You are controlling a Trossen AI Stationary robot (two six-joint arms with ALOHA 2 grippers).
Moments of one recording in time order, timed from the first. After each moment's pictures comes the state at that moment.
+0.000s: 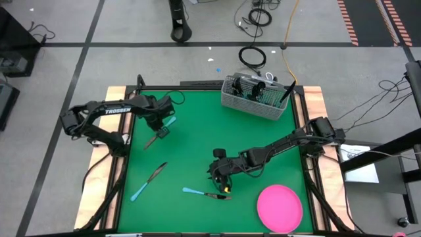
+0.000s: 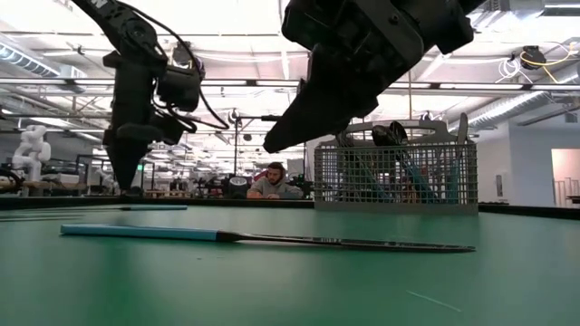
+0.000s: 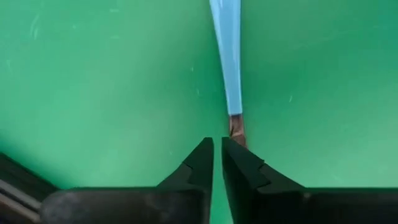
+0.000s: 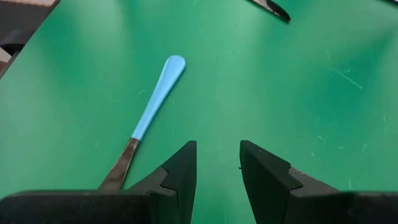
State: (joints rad) left arm 0.56 1.39 0.78 -0.94 -0.03 -0.14; right arm 0.28 1.87 1.10 0.08 0.08 0.14
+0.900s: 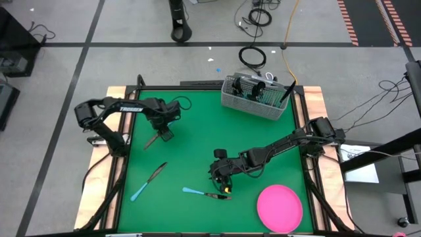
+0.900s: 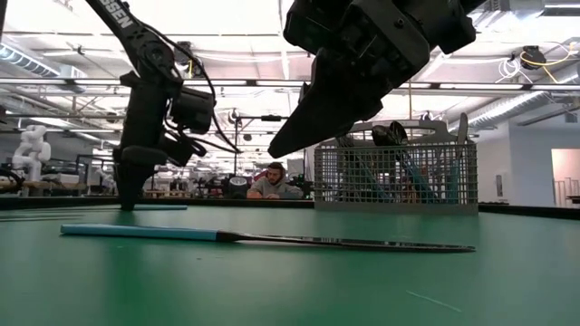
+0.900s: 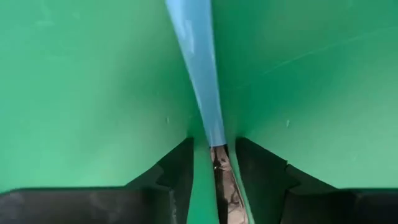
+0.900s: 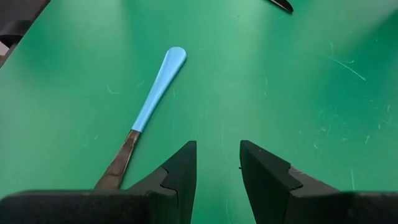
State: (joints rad) left arm 0.51 1.61 0.79 -0.85 -0.02 -0.13; right arm 0.28 1.87 1.10 0.05 0.08 0.15
